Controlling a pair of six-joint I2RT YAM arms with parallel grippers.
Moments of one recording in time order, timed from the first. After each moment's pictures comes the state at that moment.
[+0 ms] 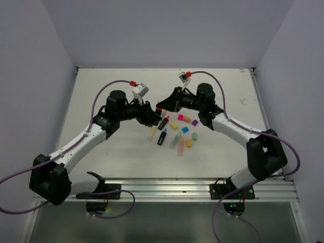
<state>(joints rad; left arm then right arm) -0.47 1.25 0.89 -0.03 0.61 -0.28 0.51 1.54 1.00 0.44 -0.71 0.71</state>
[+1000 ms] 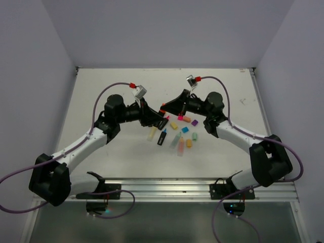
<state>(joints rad) -0.47 1.24 0.79 0.26 0.77 -0.41 0.48 1.46 0.84 0.79 -0.79 0.83</state>
